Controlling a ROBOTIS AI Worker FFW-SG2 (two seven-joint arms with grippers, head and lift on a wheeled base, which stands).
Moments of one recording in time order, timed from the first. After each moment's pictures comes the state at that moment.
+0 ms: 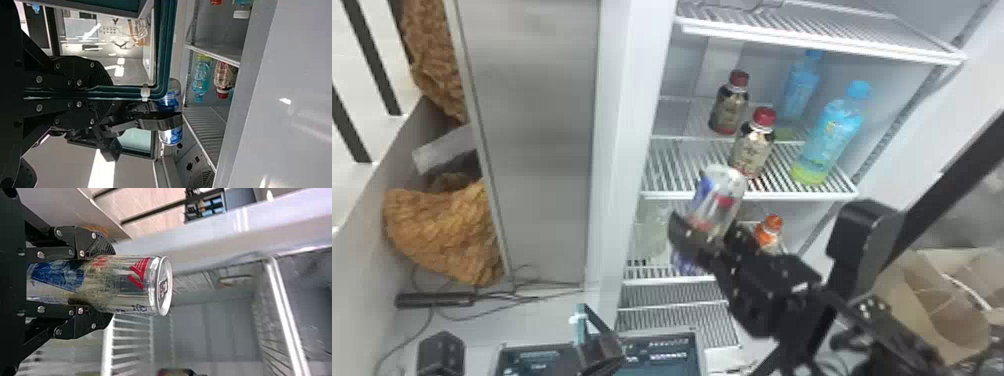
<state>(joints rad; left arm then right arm) 0.27 0.10 0.06 -1.66 1.35 1.31 -0.72 0.57 -0.17 -0.03 -2.69 -0.37 0.82 0.07</state>
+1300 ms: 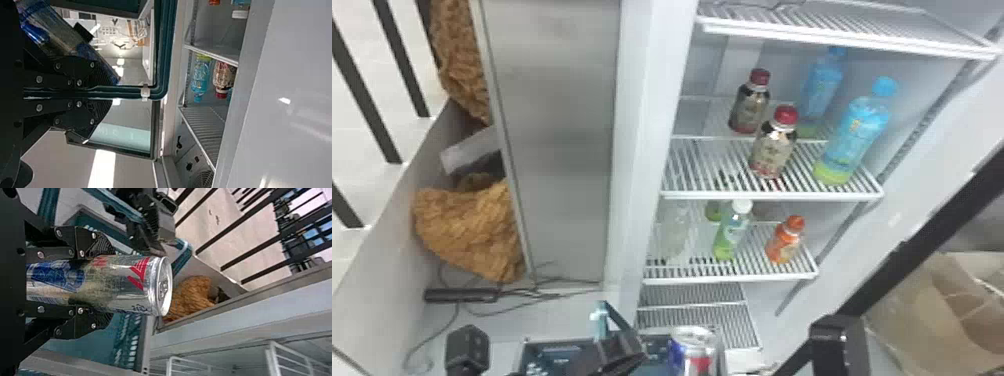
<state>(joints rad) 0.27 0.10 0.06 -1.66 1.35 1.31 -0.72 0.78 -0.16 -0.08 -2.80 -0.46 1.25 0.24</state>
